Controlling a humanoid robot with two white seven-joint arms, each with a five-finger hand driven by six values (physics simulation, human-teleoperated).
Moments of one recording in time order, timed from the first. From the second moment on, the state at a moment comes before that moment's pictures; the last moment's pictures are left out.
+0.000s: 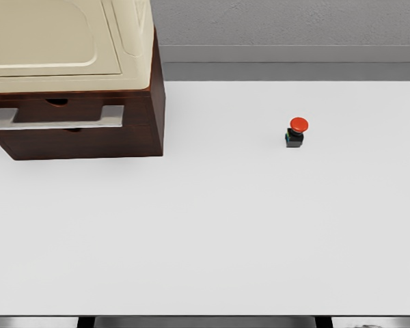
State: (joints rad) left arm -0.01 1.03 0.21 -0.02 -0.23 -0.16 -0.08; right arm -0.40 -0.29 -0.05 0.23 -0.01 0.02 -0.17
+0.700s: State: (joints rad) left arm -0.03 1.32 0.24 -1.64 0.06 -0.61 -0.09; right arm -0.35 -1.22 0.11 -0.42 0.00 -0.61 0.61
